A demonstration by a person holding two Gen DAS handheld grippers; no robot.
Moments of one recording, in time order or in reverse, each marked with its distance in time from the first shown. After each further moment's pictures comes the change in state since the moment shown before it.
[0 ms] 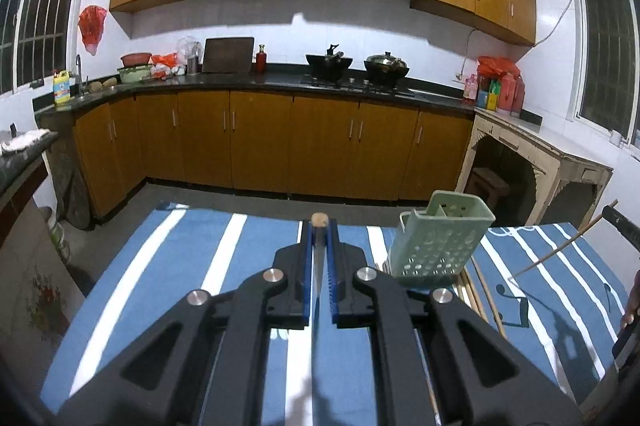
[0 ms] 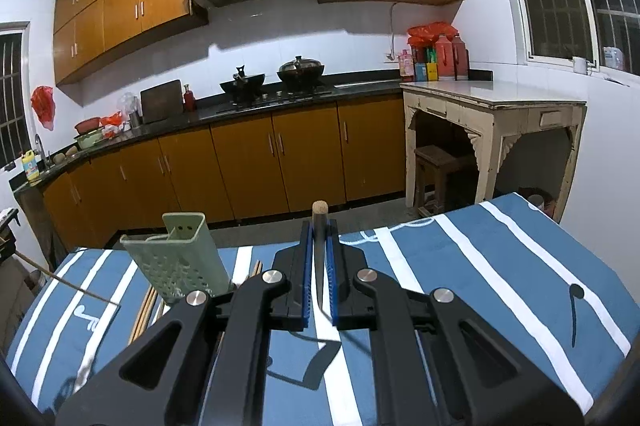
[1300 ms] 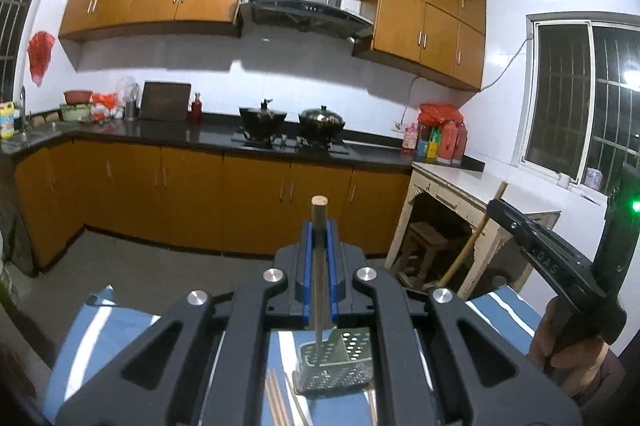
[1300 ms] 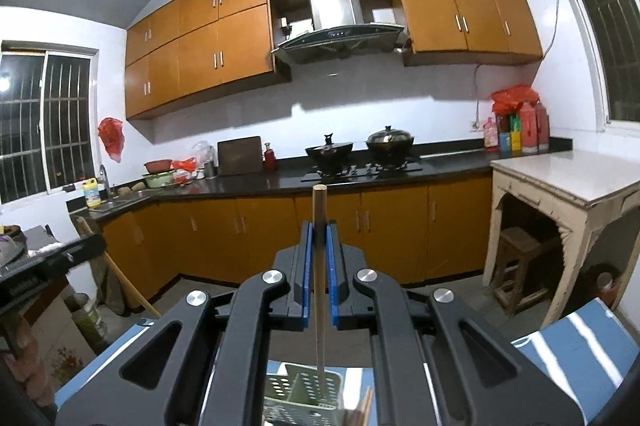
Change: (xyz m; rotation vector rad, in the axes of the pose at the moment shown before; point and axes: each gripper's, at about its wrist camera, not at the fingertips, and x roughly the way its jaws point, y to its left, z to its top) left arm 0.019 -0.083 0.161 -0.006 -0.127 -0.237; right arm 0.018 0.116 0.122 -0.064 -0.192 0.281
